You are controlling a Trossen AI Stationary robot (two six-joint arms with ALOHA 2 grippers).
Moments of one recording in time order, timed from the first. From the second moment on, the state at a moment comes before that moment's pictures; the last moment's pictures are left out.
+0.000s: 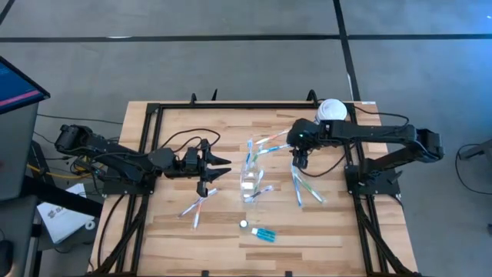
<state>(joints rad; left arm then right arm) -0.19 1.17 0.51 0.84 -0.24 -0.06 -0.24 1.29 0.91 -0.68 0.13 -0.09</state>
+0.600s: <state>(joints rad) -0.19 1.17 0.51 0.84 -0.24 -0.06 -0.41 1.50 0.91 -0.71 0.13 -0.19</state>
